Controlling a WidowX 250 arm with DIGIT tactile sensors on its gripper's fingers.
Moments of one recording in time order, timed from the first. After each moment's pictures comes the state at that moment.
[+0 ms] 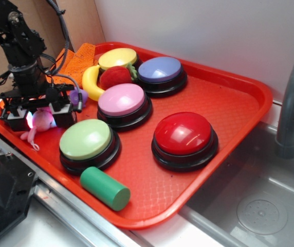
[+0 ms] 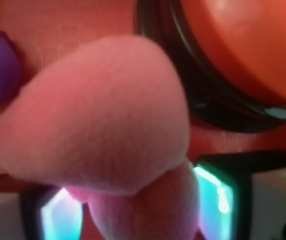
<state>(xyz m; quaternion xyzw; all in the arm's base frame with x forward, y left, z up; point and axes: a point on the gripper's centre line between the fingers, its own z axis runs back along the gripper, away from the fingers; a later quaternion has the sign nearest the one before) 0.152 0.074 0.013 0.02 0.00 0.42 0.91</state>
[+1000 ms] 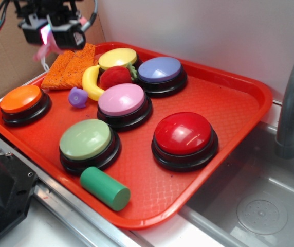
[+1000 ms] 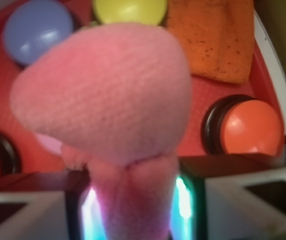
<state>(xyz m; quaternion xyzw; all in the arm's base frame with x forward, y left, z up) 0.203 0.017 0.155 0.00 -0.01 0.15 0.99</state>
